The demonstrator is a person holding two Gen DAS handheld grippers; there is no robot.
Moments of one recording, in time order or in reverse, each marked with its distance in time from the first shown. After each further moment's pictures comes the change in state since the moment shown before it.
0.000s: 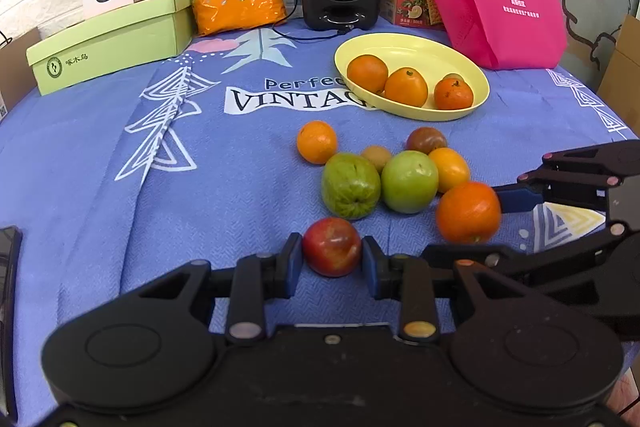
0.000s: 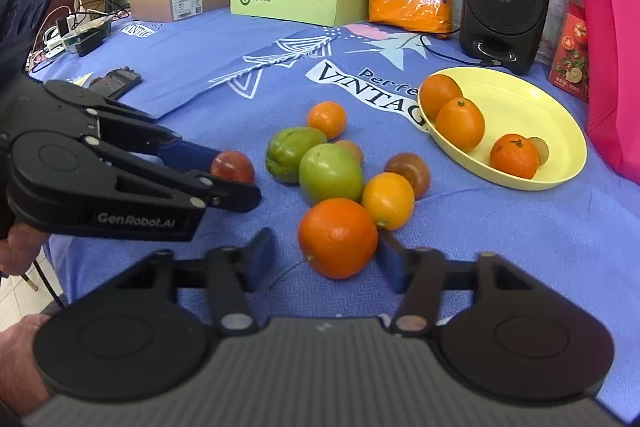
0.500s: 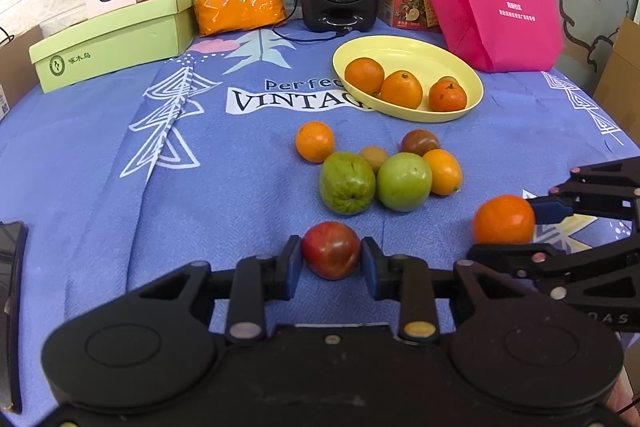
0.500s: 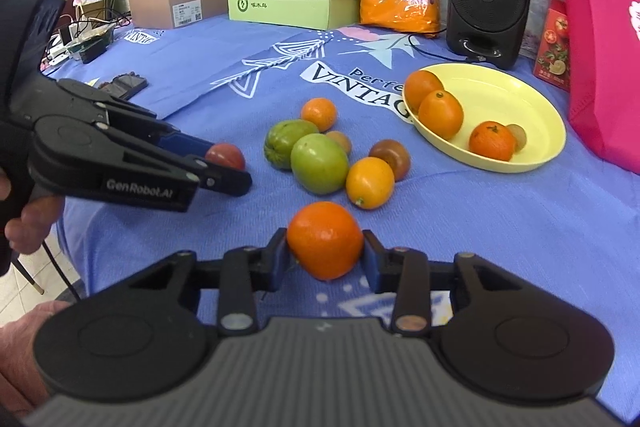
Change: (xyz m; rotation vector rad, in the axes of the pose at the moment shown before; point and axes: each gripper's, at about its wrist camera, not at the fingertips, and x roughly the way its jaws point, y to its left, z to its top) left arm -0.011 -0.002 0.000 -0.007 0.001 -0.008; right arm -0.031 -0.007 -0.017 0.031 -0.013 -0.002
